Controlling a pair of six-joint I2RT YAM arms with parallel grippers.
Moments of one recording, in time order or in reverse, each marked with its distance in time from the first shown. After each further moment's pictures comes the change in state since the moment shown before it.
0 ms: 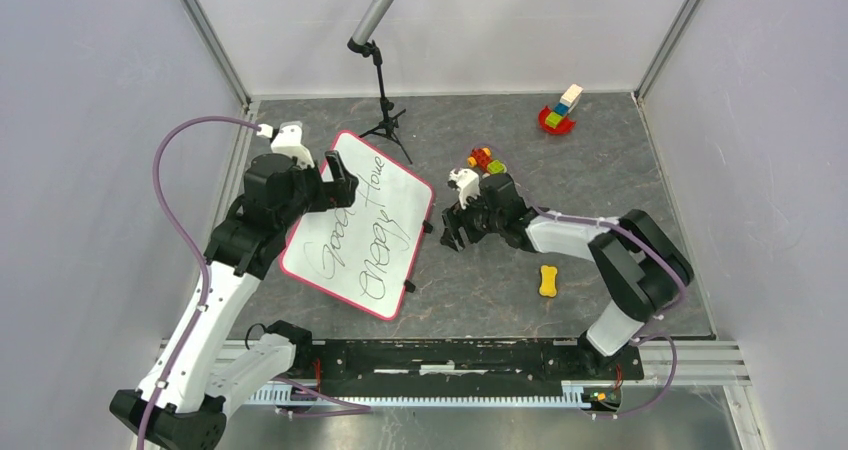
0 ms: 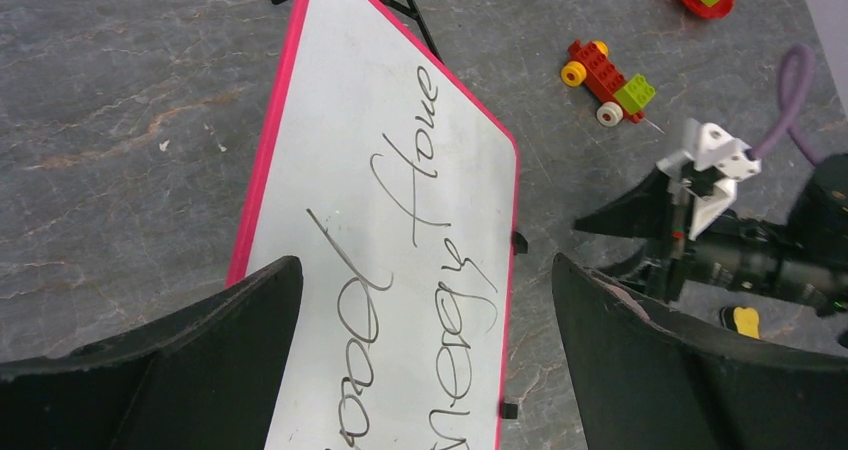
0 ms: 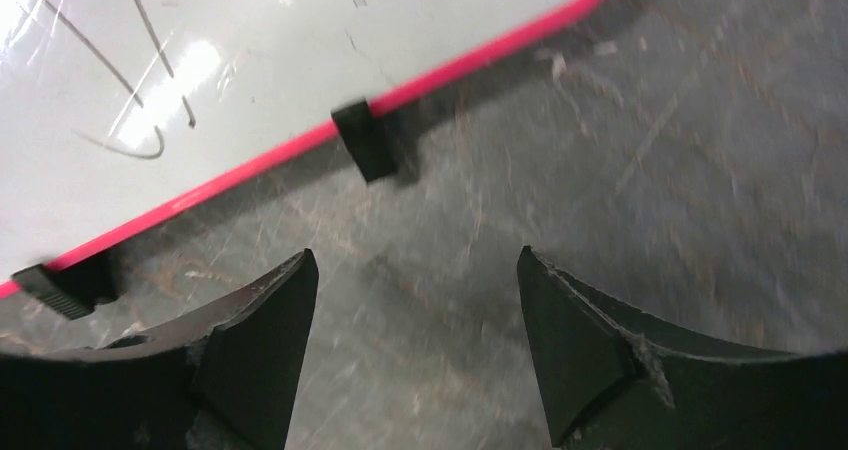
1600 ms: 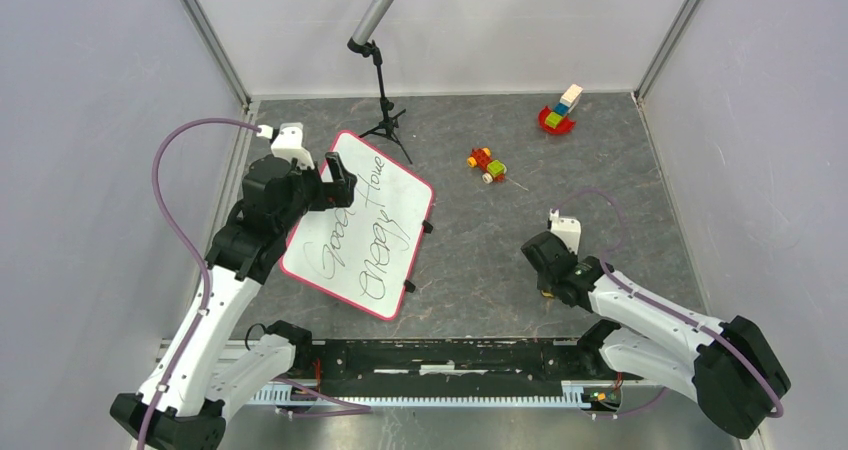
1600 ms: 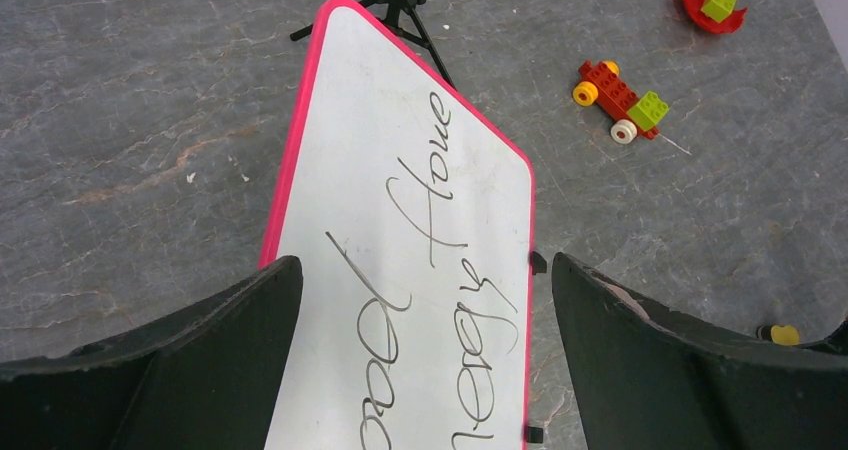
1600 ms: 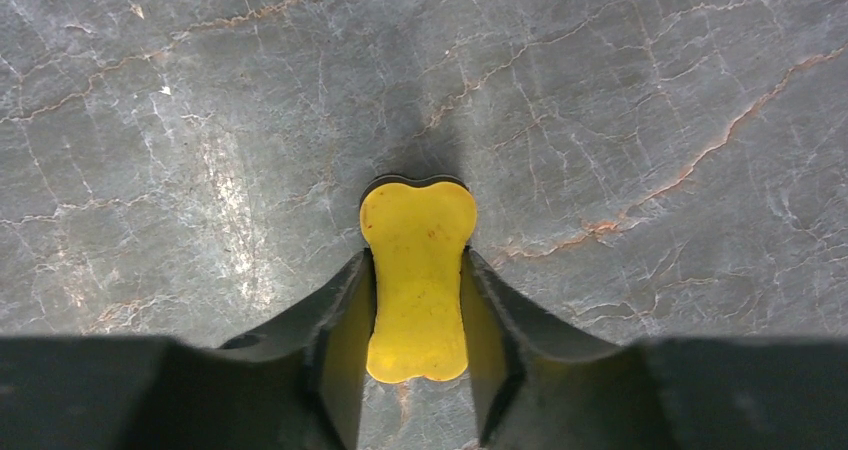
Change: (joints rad) left arm 0.000 -0.025 -0.039 0.069 -0.021 0.060; right arm 0.051 -0.700 -0.386 -0.769 0.866 0.688
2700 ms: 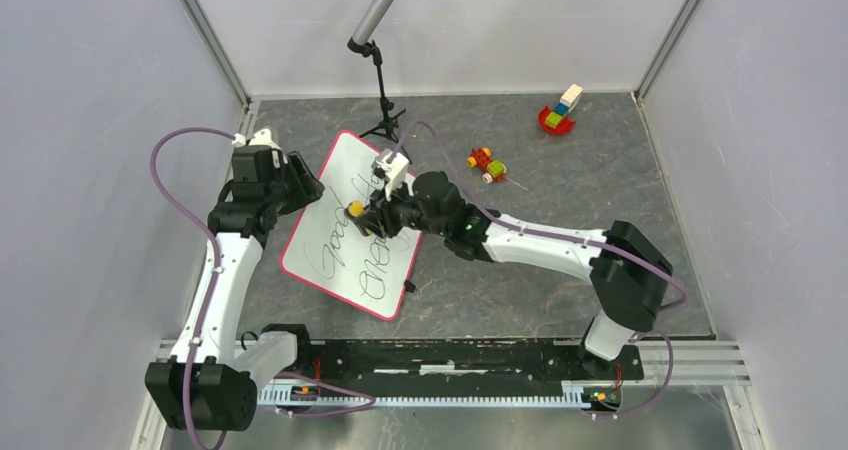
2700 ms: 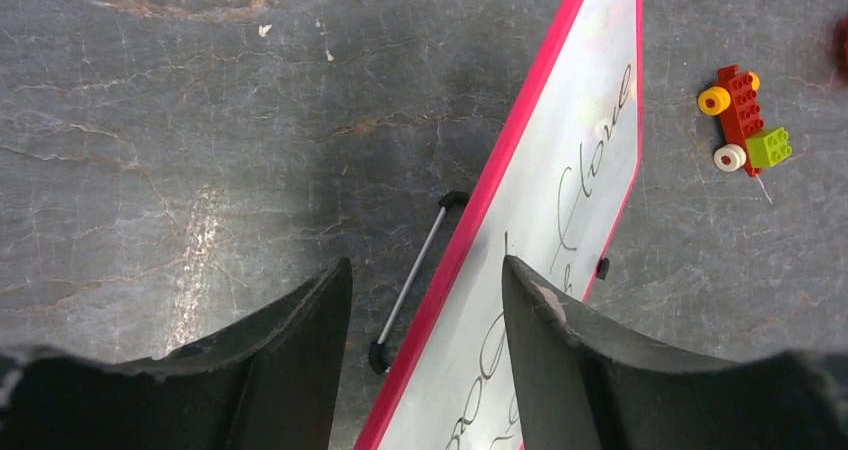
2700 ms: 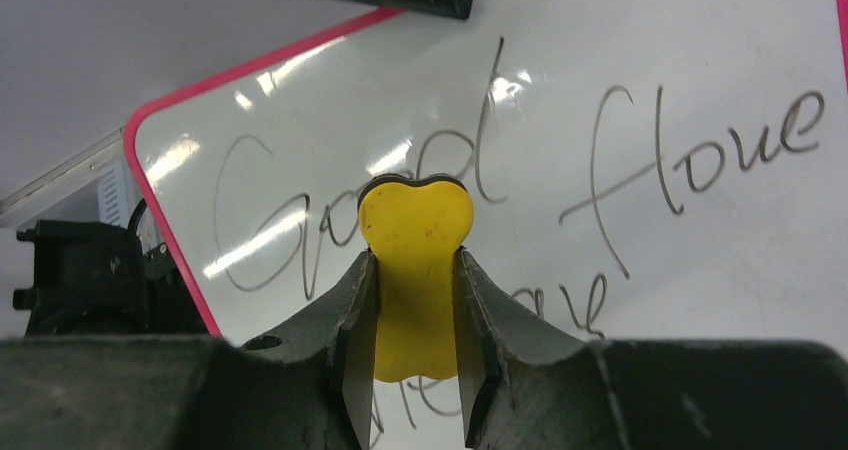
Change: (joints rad) left arm 0.331 0.187 0.001 -0.112 0.166 -0.139; right arm 0.339 0.661 0.708 0.885 -0.651 -0.468
